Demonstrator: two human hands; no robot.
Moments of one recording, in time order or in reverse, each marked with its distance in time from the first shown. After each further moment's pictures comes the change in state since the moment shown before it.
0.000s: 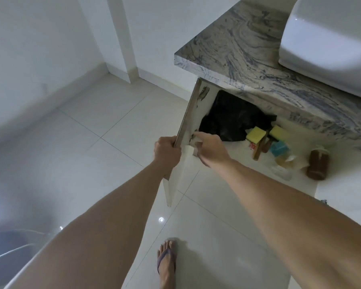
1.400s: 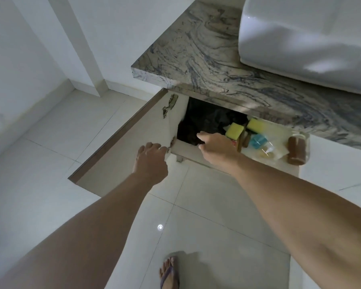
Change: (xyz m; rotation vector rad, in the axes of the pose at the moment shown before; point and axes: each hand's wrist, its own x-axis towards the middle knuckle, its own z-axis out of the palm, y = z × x) left_hand 0.045 0.017 0.027 0.887 -0.085 0.525; right_hand 0.041 0.075 -0.061 -0.394 0.002 0.029
